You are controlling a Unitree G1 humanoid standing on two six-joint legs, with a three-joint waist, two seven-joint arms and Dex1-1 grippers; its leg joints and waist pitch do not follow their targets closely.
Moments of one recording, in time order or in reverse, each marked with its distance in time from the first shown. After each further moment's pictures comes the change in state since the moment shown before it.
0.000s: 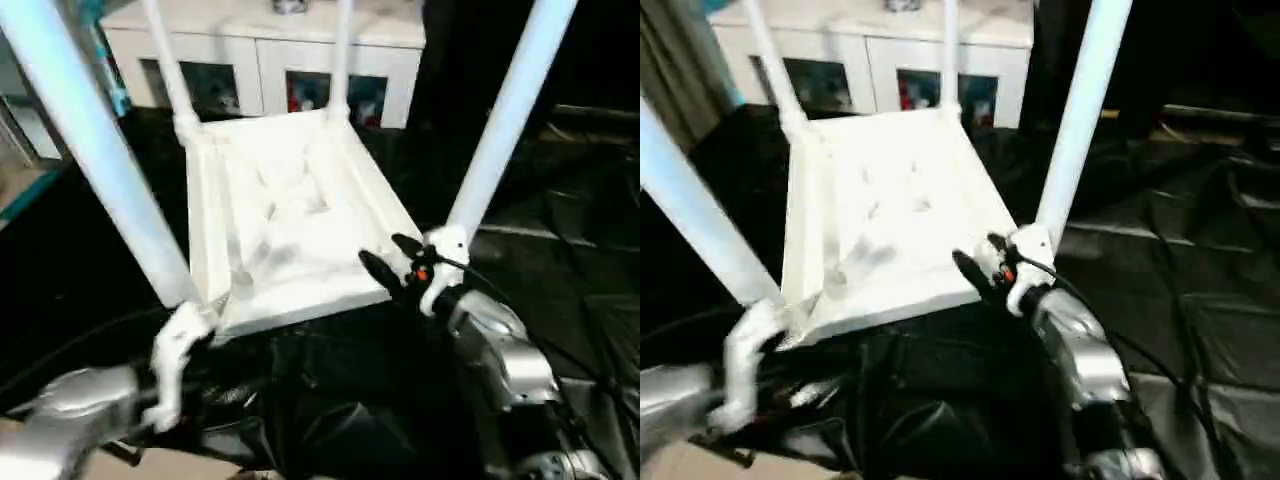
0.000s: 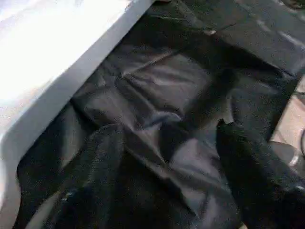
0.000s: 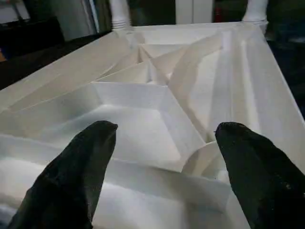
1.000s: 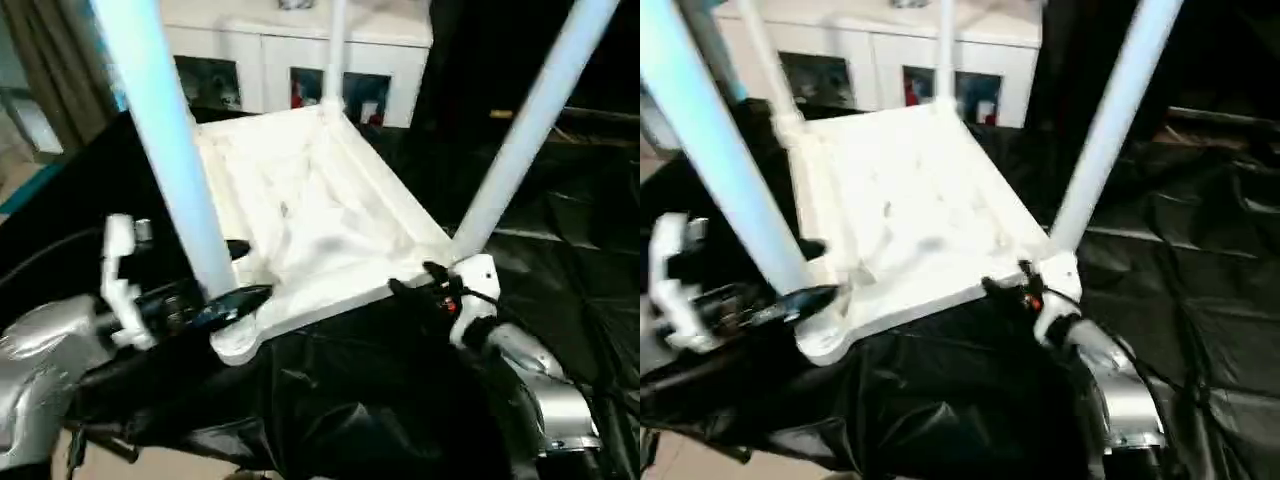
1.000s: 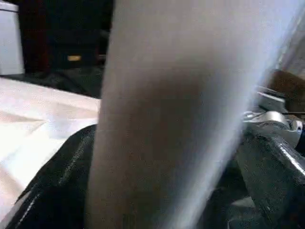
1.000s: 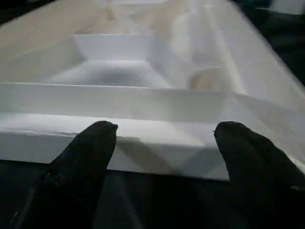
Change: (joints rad) left arm -0.274 -0.066 0.142 0.090 -0.275 -0.119 -0.014; right arm 0.206 -0.084 -0.020 -0.212 -0.042 0.090 -0.078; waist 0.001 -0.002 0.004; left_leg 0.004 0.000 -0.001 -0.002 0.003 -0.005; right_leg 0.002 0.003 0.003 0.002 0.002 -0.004
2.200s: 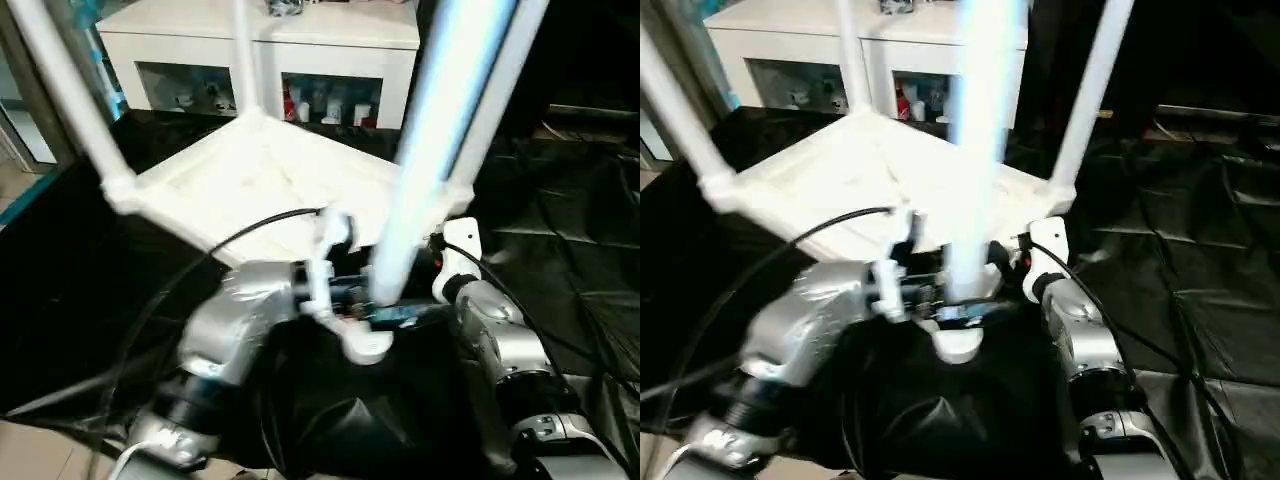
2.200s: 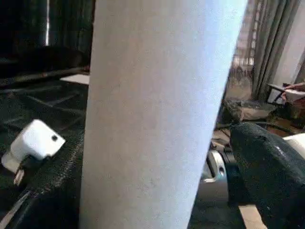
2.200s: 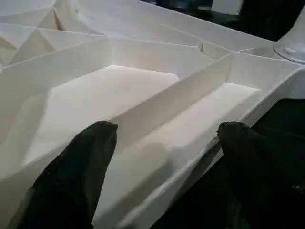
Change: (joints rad) left arm -0.378 -0.428 -0.469 0.436 0.192 -0.283 -0.014; right arm -0.333 0.081 -0.047 0.485 -0.090 -0.147 -0.150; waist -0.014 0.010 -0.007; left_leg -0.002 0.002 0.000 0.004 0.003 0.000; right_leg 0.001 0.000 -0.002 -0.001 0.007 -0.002
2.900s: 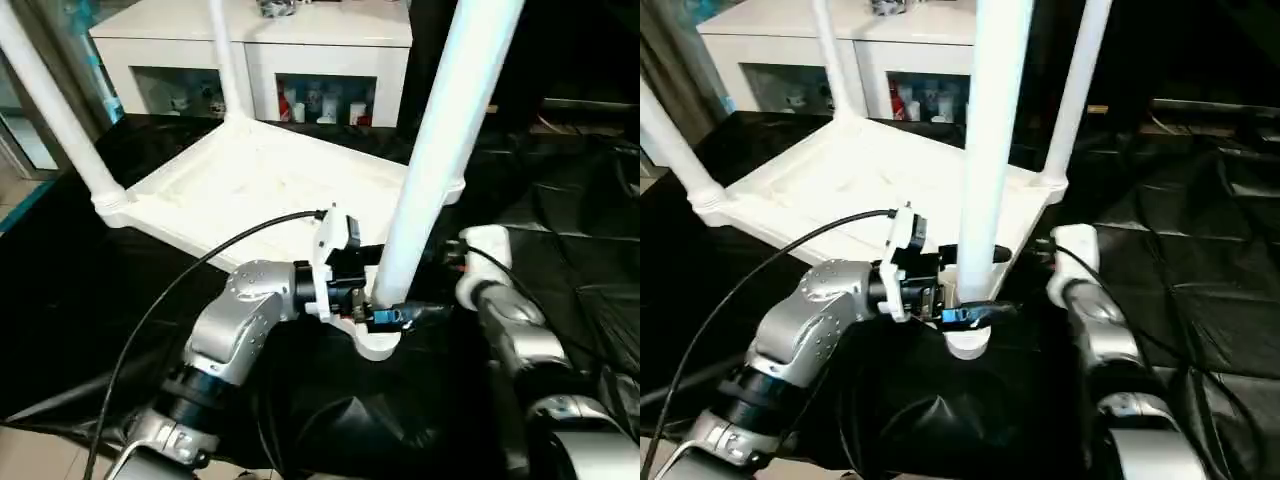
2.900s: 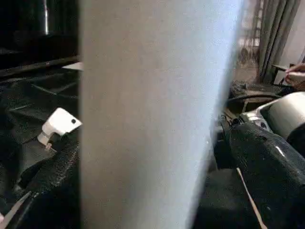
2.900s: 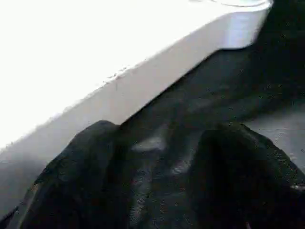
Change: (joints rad) left arm 0.024 0.072 -0.011 -0.001 0.016 -0.048 -0.035; right arm -0.088 -0.063 -0.062 0.281 0.000 -0.091 0.035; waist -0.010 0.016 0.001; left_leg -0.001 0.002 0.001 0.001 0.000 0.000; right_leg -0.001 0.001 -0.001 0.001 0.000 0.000
